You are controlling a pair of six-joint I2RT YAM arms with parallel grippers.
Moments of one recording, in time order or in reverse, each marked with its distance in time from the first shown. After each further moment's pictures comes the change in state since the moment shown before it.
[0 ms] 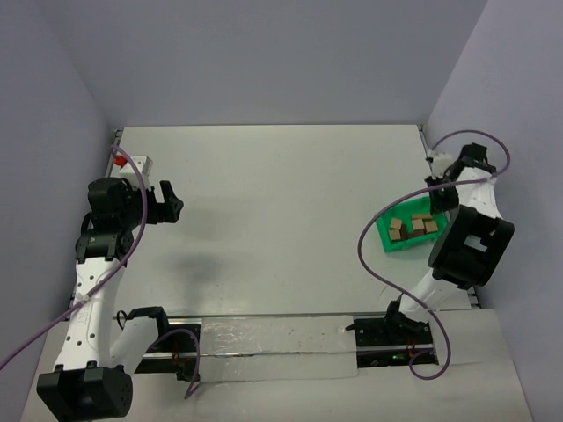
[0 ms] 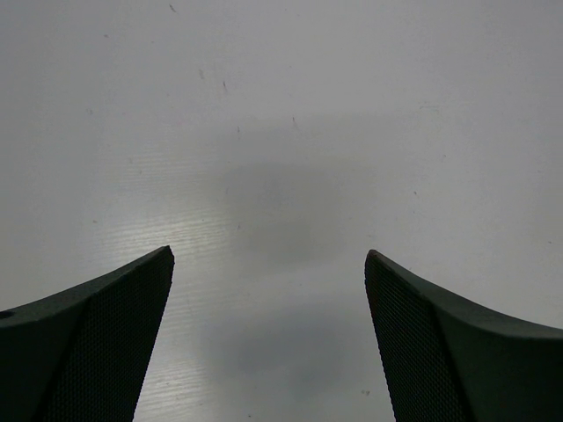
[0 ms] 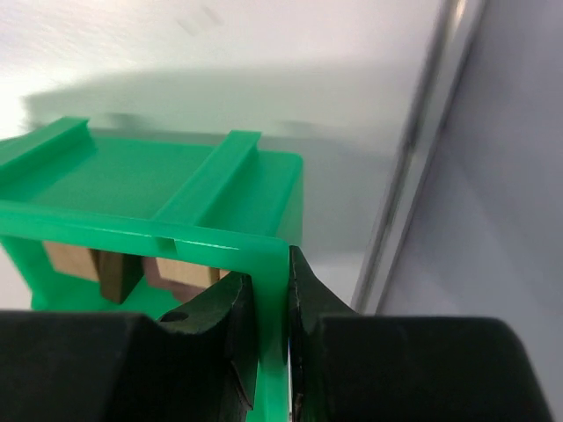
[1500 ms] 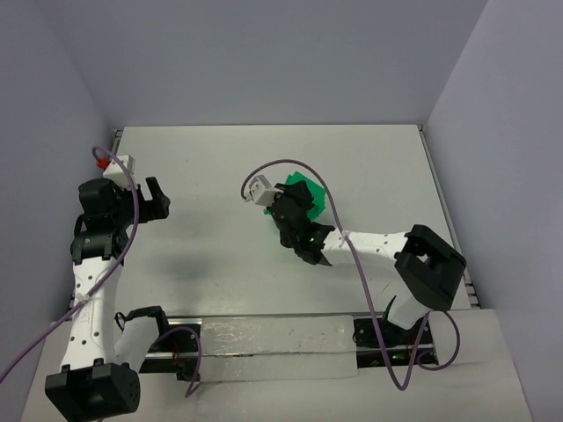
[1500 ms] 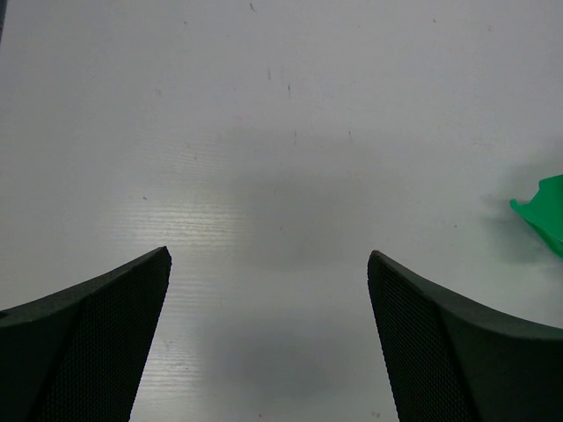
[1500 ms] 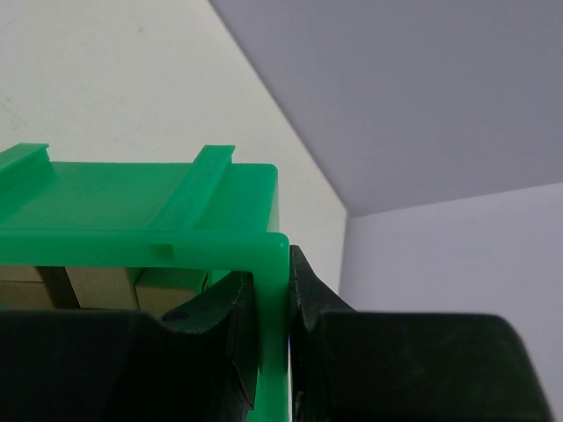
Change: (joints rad) left arm 0.087 0.001 0.000 0.000 -0.079 -0.053; right arm 1.458 -0.102 -0.425 1.293 1.117 -0.227
